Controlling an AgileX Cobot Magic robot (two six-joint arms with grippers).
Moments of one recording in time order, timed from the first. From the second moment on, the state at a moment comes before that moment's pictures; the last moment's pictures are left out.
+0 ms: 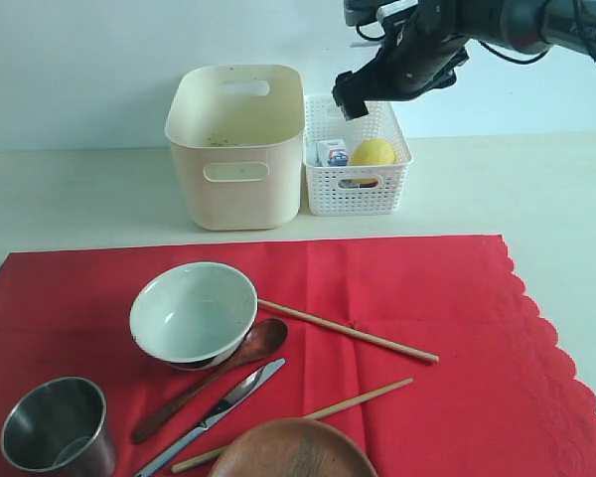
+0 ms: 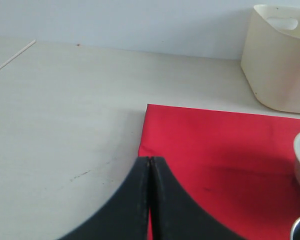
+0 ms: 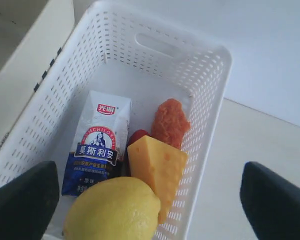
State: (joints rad) left arm 0.05 0.01 0.00 0.06 0.36 -0.13; right arm 0.31 2.29 -2.05 -0.10 0.70 -0.02
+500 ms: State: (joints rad) left arm 0.05 0.01 0.00 0.06 0.36 -0.13; right arm 0.31 2.13 -2.05 0.00 1.00 -0.13
